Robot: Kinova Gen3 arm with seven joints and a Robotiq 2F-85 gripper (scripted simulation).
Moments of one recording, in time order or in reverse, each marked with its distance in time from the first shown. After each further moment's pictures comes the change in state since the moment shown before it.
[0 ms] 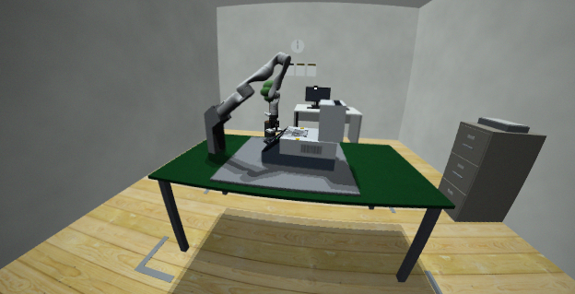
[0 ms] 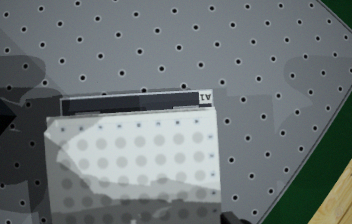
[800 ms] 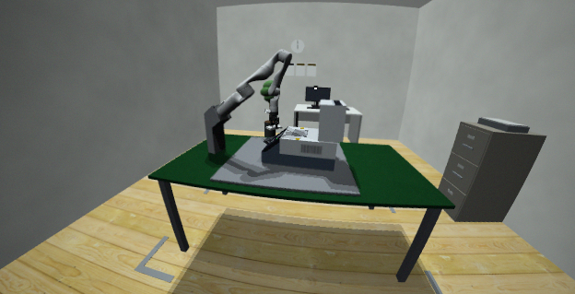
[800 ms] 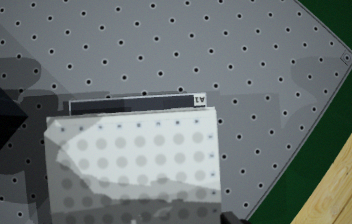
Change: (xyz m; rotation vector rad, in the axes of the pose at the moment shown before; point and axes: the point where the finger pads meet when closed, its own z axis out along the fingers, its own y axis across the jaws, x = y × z) arm 0.000 0.000 -0.027 0.000 0.000 0.000
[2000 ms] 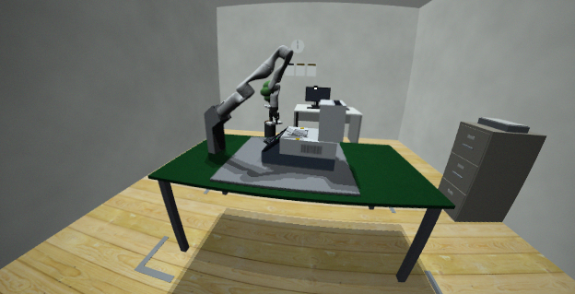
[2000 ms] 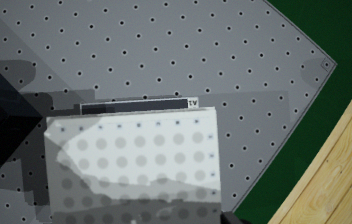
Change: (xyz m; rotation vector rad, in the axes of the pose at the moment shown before) arm 0.000 0.000 -0.043 0.000 0.000 0.000
